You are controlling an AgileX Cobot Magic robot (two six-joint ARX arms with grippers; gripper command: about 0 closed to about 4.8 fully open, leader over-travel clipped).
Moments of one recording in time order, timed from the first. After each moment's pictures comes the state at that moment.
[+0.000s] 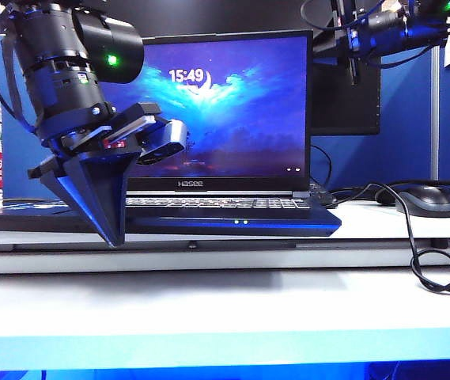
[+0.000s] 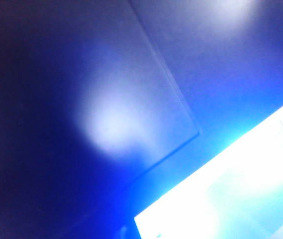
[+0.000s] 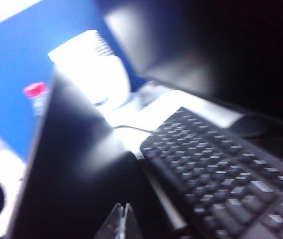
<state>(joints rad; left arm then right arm) -0.52 1.69 1.22 -0.86 0.25 0.12 0.07 1.91 1.66 0.07 -1.15 0.25</state>
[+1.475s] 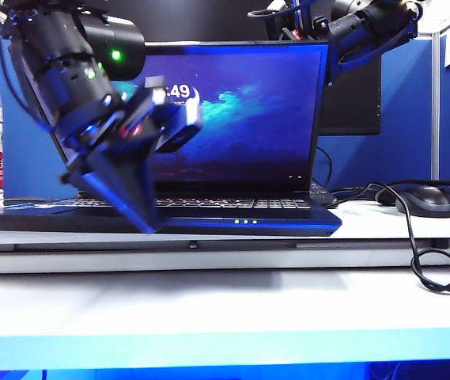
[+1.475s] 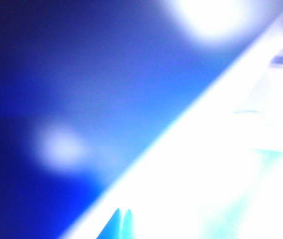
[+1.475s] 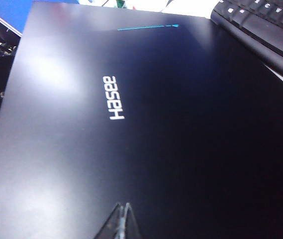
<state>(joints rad) -0.52 1.70 1.22 -0.82 0.48 0.20 0.27 1.87 1.67 -0.72 -1.07 -0.18</state>
